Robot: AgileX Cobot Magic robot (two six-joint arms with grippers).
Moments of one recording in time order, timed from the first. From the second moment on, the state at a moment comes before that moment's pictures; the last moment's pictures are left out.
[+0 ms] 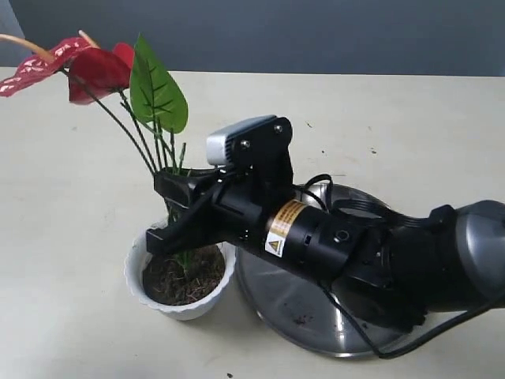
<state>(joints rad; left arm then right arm) -0.05 0.03 0.00 0.05 0.21 0.10 1.11 1.75 -0.64 -0.03 -0.83 0.34</state>
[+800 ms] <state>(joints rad) -0.05 0.03 0.00 0.05 0.21 0.10 1.10 1.73 -0.54 -0.10 -0.93 0.46</state>
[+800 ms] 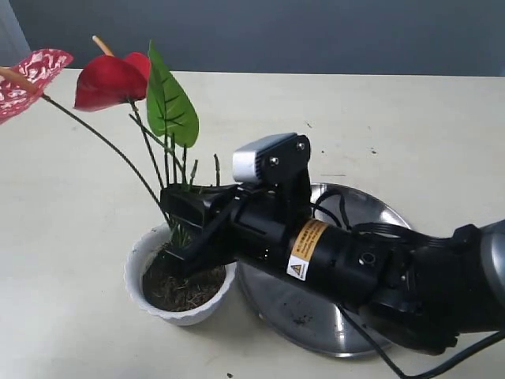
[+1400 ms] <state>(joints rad) -0.05 0.03 0.00 0.05 0.21 0.10 1.15 1.73 -0.48 -0.09 -0.99 0.45</state>
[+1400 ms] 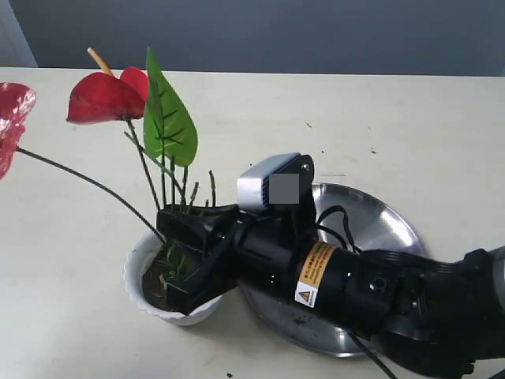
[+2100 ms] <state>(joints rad) -0.05 0.03 0.00 0.05 0.21 0.10 1.17 1.80 -0.48 -0.07 -1.11 0.45</state>
